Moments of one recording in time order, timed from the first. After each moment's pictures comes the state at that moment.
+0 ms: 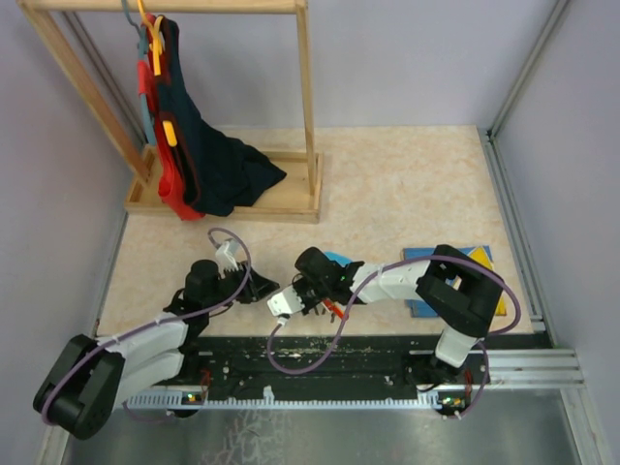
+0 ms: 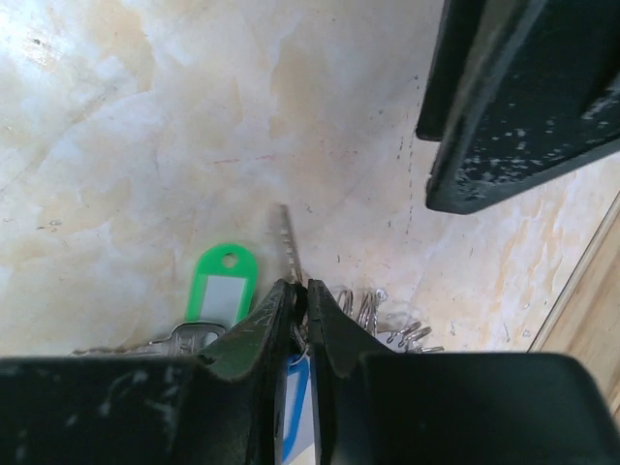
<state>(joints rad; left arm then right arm) -0.47 1.01 0.08 0.51 0.37 -0.72 1.05 1.69 0.83 -0.02 -0.21 -1.11</state>
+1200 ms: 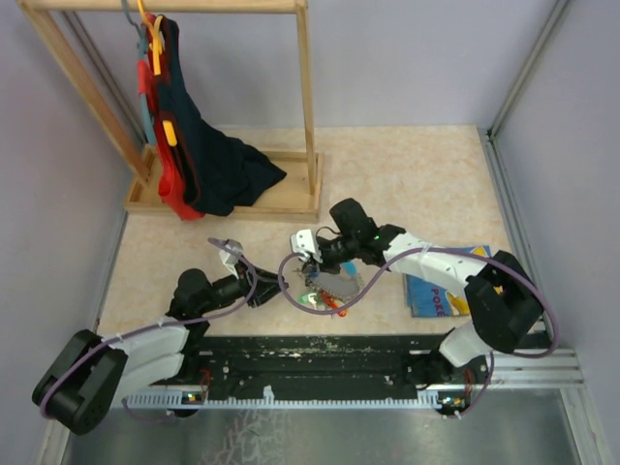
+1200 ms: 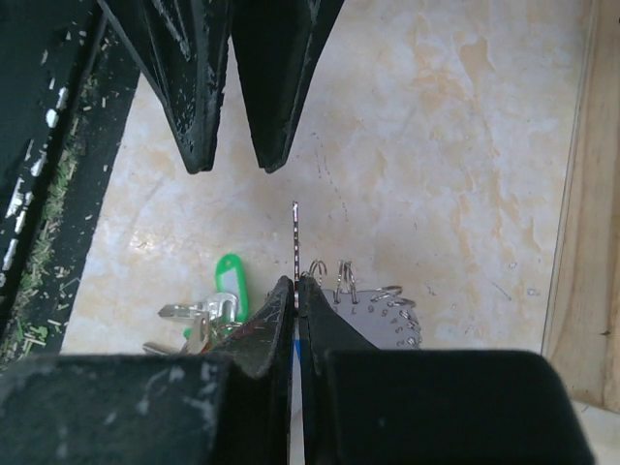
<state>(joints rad) -0.51 1.01 0.02 0.99 0.60 -0.53 0.77 1.50 0.93 -0.22 -0.71 -0.80</state>
